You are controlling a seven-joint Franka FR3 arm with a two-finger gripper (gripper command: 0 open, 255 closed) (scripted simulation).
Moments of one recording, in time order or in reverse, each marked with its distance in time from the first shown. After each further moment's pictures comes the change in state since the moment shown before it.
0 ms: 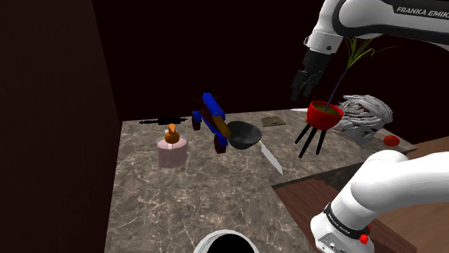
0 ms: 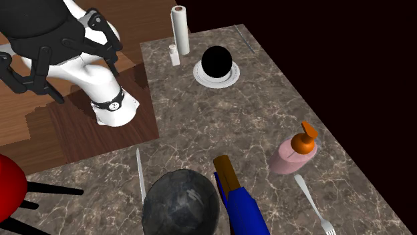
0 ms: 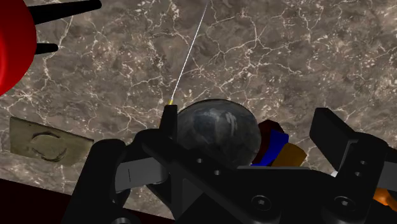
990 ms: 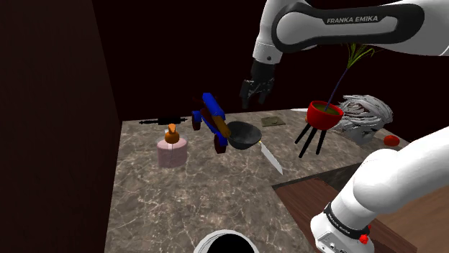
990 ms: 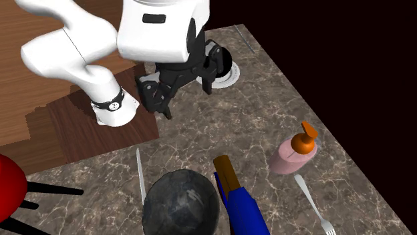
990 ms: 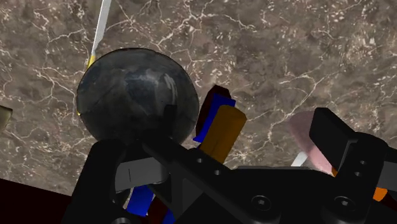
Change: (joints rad) arm 0.068 0.336 0.213 0.129 0.077 0.215 0.233
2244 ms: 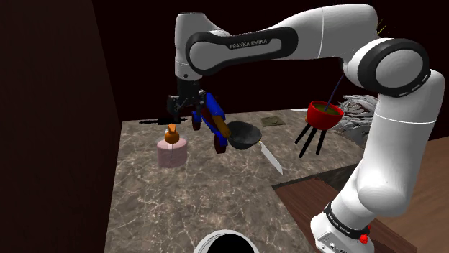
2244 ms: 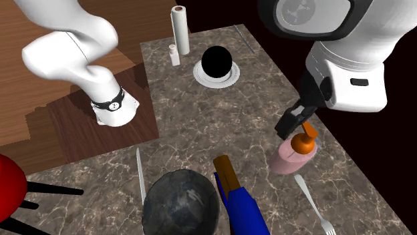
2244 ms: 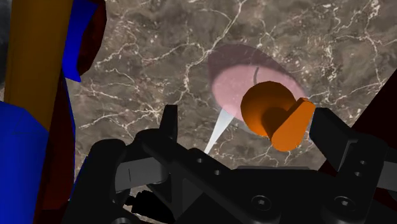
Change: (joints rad) arm 0.135 0.698 0.179 0.572 -0.207 0.092 0.358
